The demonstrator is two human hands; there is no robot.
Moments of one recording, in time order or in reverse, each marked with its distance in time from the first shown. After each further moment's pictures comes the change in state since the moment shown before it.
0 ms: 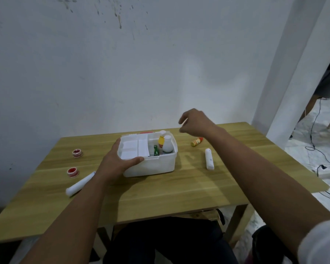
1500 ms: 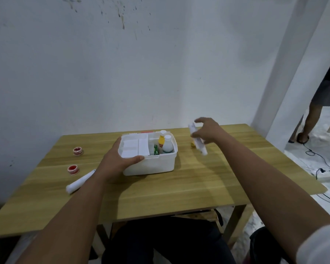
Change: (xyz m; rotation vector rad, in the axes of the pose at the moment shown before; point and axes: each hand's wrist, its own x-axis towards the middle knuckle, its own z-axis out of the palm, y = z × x) left_hand -0.006 0.011 -0.002 -0.058 -0.033 0.010; right_hand -0.002 0.050 0.004 0.264 -0.023 0.226
